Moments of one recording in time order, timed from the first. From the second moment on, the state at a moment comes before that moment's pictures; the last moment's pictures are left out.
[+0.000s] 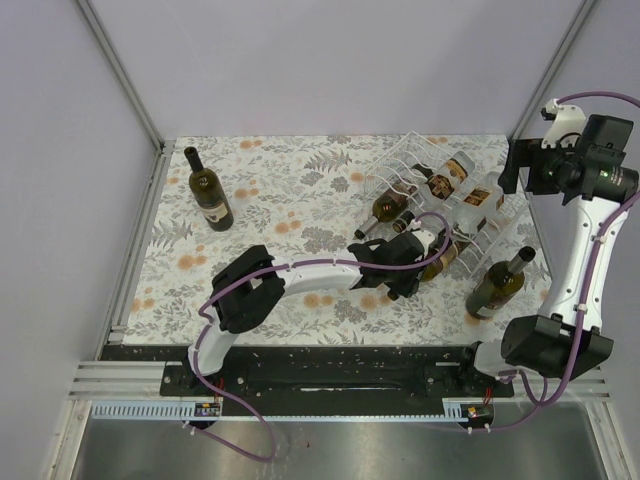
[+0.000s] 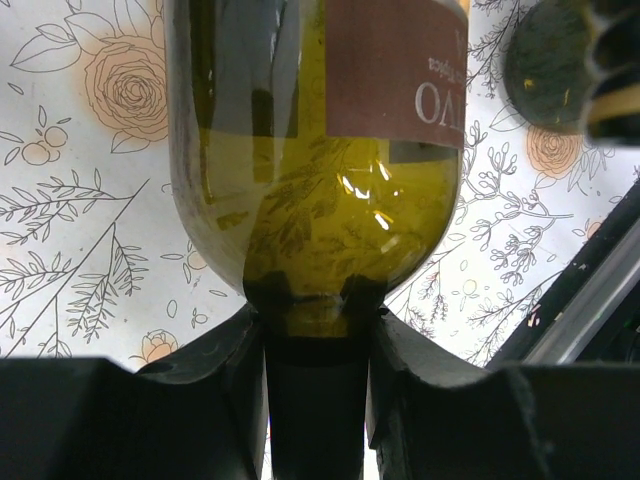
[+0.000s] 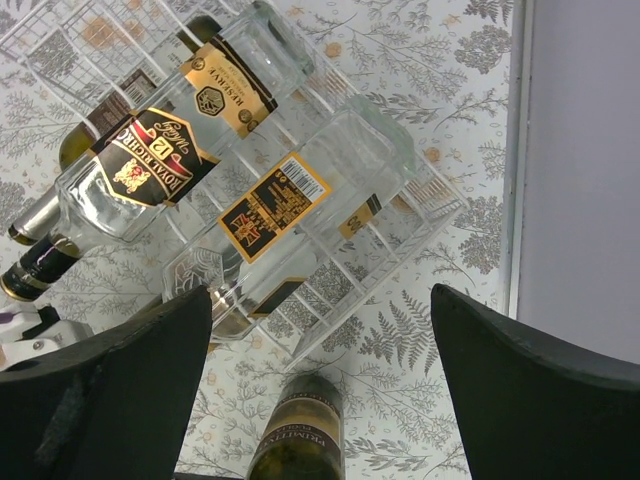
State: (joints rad) left arm -1.13 2.10 1.57 -0.27 0.00 -0.43; right arm -0.38 1.40 1.73 -1.02 -0.37 -0.28
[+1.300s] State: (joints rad) left arm -1.13 2.10 1.57 -0.28 0.01 -0.36; right arm -0.63 1.65 1.42 -0.80 -0.48 -0.21
